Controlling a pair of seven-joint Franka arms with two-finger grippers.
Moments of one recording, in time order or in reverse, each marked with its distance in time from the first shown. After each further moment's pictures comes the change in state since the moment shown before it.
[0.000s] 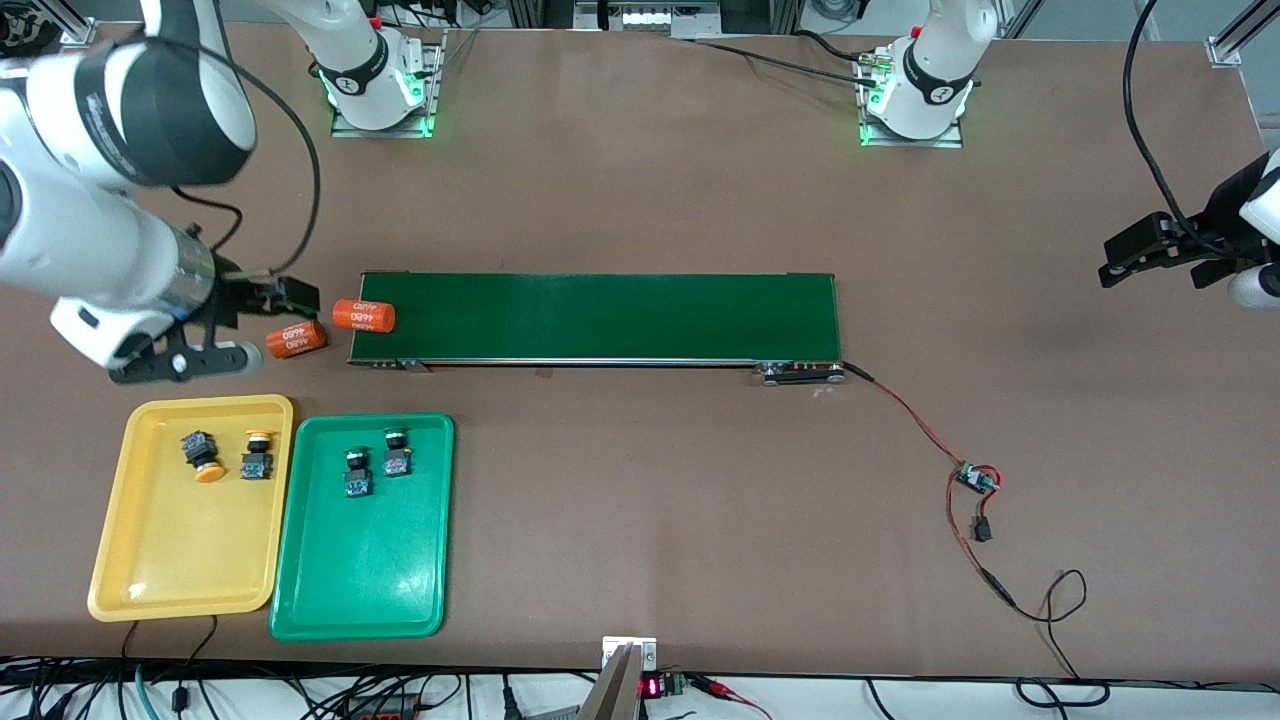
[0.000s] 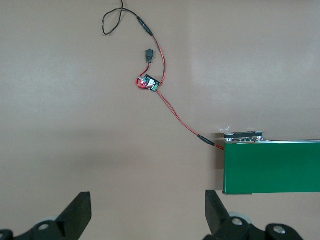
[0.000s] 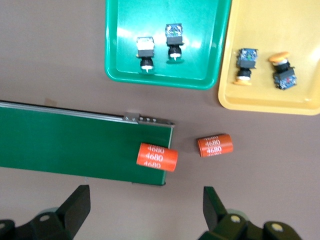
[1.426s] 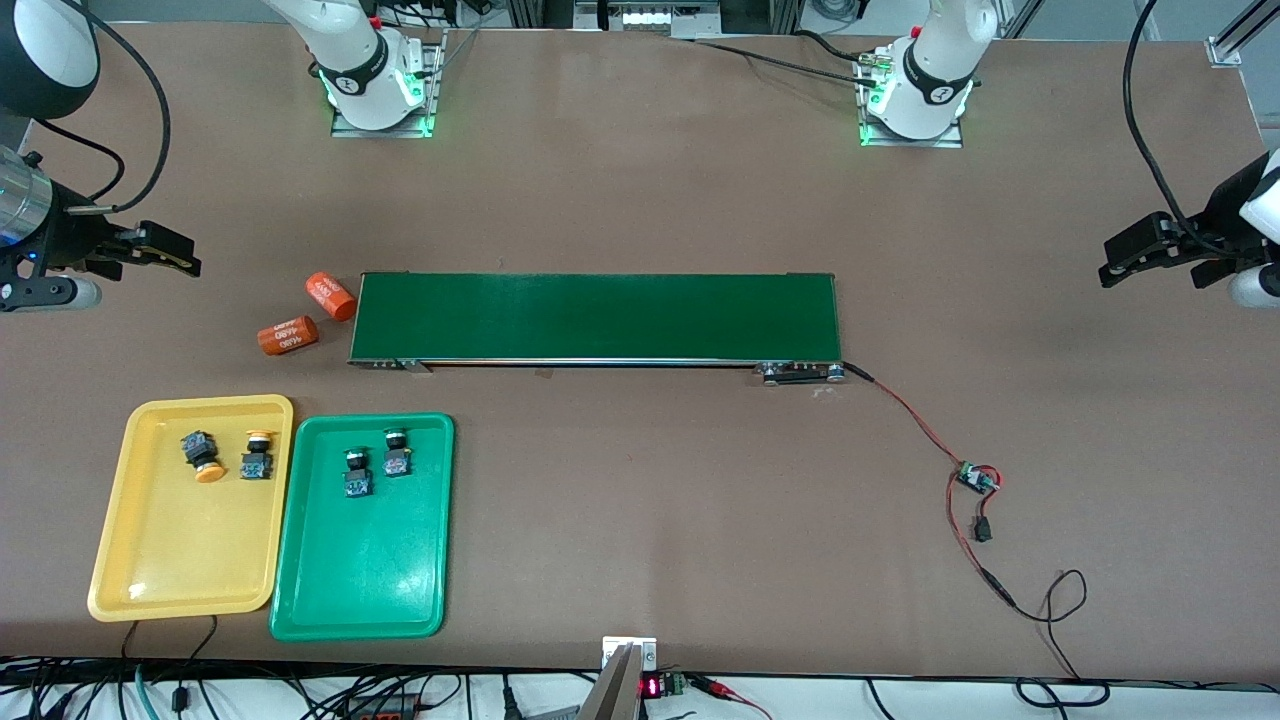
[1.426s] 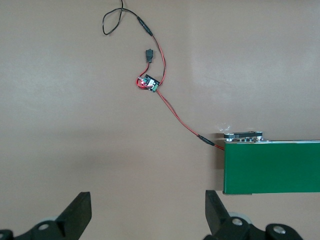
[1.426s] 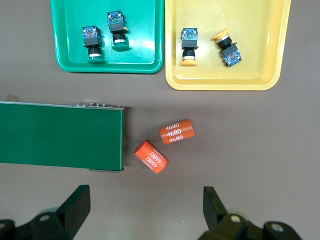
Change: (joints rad) left arm 0.000 0.000 0.000 0.000 0.000 0.000 0.000; right arm -0.239 -0.184 0.034 -0.207 -0.016 0.078 -0.132
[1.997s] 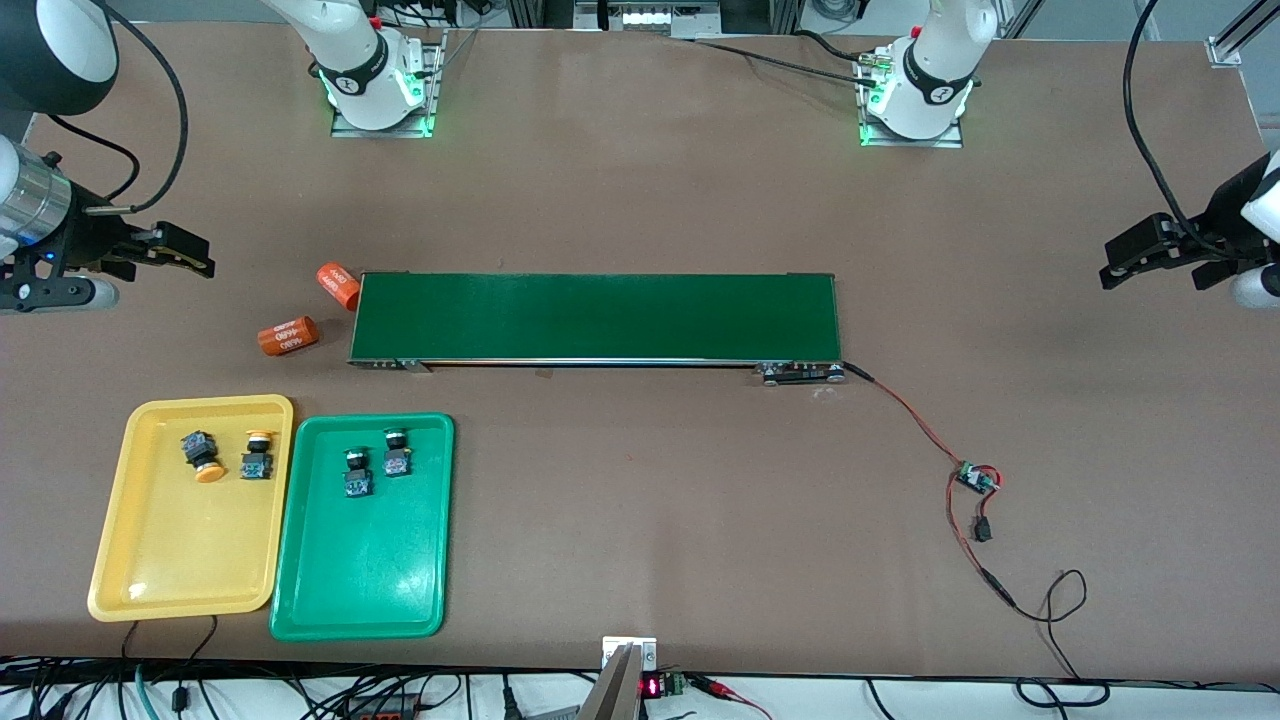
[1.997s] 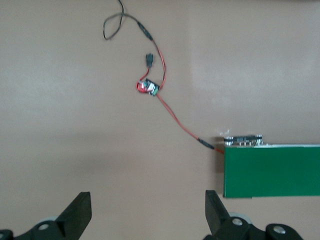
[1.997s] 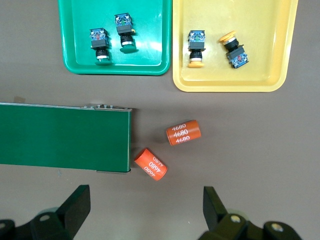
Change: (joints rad) left arm 0.000 0.000 0.000 -0.002 0.000 0.034 0.000; right arm 0.036 0.000 0.000 0.004 0.000 0.000 0.038
